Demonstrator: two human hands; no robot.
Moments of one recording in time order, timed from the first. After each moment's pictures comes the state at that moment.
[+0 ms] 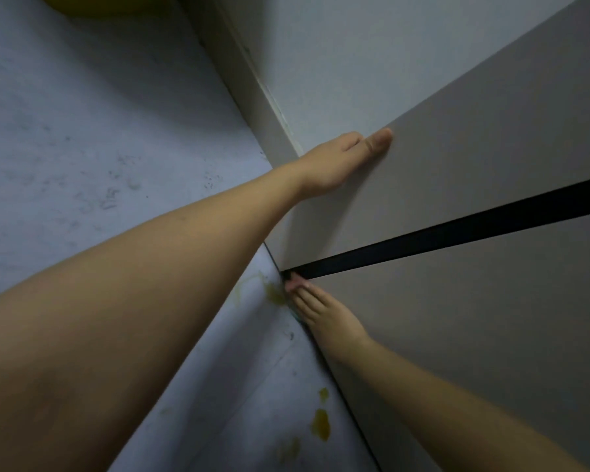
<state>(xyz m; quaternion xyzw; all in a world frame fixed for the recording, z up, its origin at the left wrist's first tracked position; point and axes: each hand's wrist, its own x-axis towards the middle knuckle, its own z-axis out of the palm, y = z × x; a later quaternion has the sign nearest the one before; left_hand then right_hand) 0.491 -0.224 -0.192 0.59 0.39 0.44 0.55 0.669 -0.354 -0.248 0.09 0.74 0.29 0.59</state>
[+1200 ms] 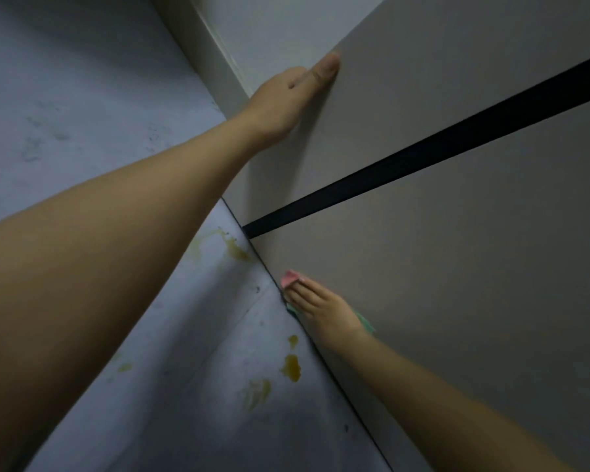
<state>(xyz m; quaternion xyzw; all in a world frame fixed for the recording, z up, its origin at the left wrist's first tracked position) 0.503 -0.230 -0.191 0.54 0.44 0.50 0.51 0.746 -0.409 -0.242 0.15 0.75 0.22 0.61</state>
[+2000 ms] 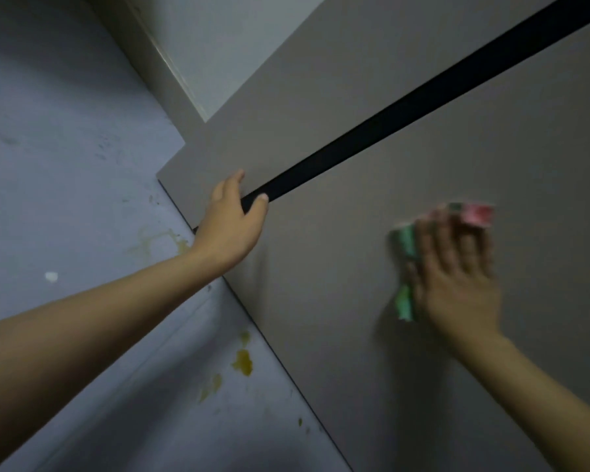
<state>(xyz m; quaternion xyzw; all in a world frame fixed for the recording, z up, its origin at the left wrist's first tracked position) 0.558 -0.375 -0.191 0.46 0.52 0.48 0.54 0.787 -0.446 -0.012 0.43 0.74 0.49 0.15</state>
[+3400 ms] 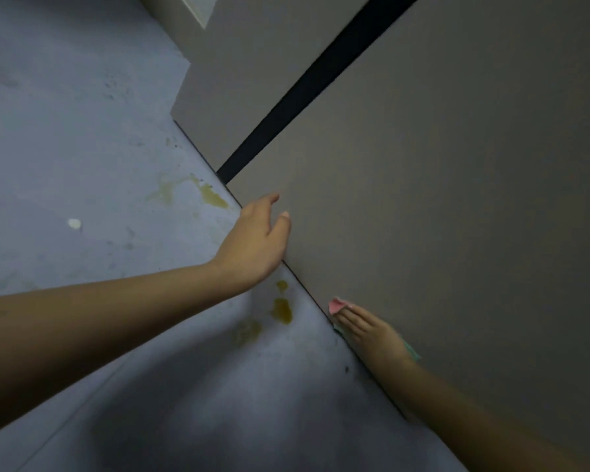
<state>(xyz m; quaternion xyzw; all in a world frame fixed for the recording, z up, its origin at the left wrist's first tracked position) 0.600 -0.445 -0.234 0.54 0.53 0.33 0.57 0.871 -0.545 -0.235 0.27 0.70 0.16 0.65</state>
